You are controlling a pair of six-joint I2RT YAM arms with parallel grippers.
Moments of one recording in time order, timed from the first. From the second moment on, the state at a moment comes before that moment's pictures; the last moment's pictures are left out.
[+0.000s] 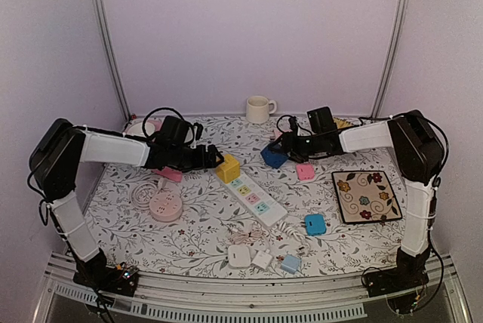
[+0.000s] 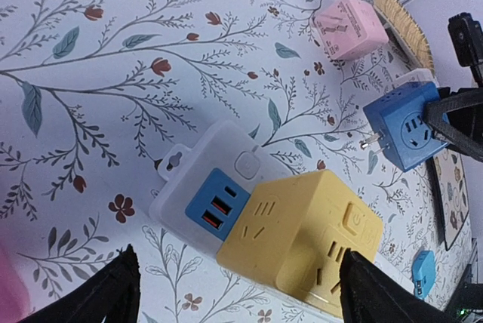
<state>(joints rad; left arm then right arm) -0.56 1.79 1.03 0.04 0.16 -0.52 0.47 2.05 1.31 0.08 -0.53 0.64</state>
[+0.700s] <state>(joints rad) -0.56 1.76 1.03 0.01 0.14 -0.51 0.44 2.10 1.27 0.13 -0.56 0.68</state>
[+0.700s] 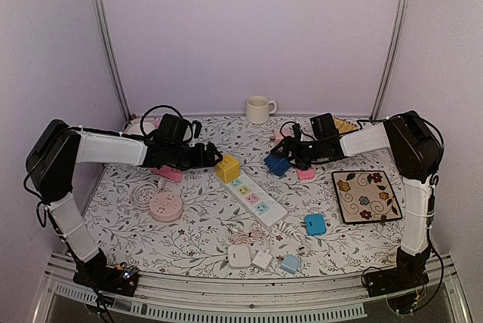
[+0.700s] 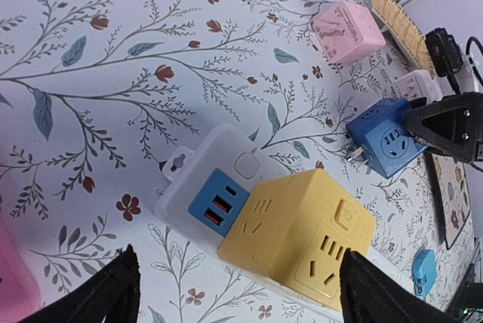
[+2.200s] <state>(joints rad) -0.51 1.70 0.93 0.05 0.19 -0.53 0.77 1.94 1.50 -0.26 0.02 0.40</state>
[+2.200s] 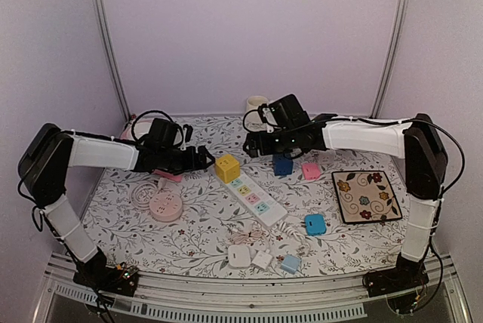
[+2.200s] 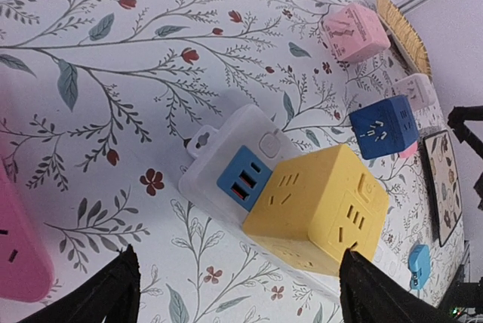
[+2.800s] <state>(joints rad) -0.44 1.76 0.93 0.13 0.27 -0.60 0.91 2.25 1.85 -0.40 0.07 0.25</state>
